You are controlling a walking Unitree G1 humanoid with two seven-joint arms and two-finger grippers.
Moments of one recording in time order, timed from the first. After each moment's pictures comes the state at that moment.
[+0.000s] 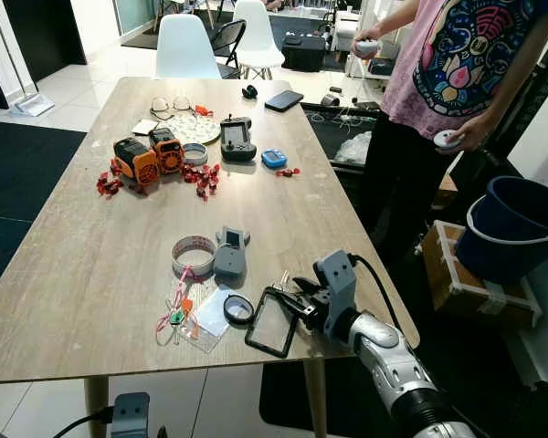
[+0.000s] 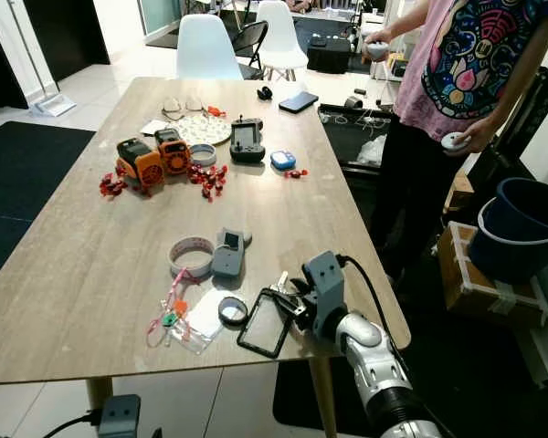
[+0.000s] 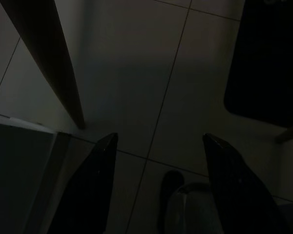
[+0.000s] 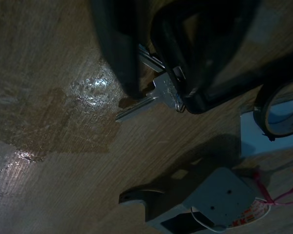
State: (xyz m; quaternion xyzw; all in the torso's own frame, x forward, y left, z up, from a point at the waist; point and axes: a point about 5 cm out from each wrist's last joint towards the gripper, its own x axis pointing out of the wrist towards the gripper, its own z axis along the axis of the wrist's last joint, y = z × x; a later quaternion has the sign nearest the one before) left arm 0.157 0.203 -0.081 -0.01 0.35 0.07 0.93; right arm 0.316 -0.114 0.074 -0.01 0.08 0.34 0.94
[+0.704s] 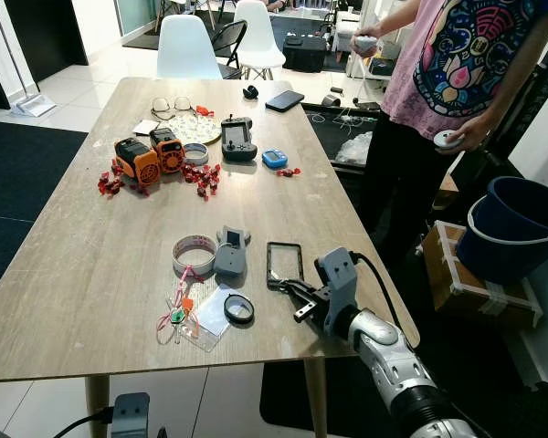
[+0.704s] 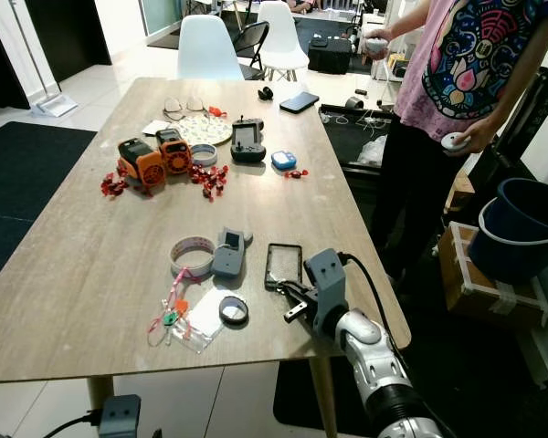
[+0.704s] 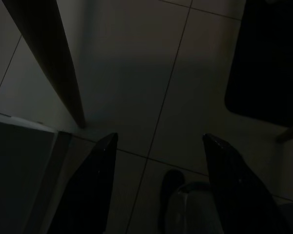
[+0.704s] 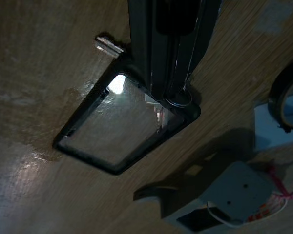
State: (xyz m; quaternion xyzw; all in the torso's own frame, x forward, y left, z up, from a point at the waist) left arm 0.158 0.203 -0.081 -0.01 0.35 0.07 0.93; right arm 0.320 -0.118 0.077 0.00 0.08 0.31 0.95
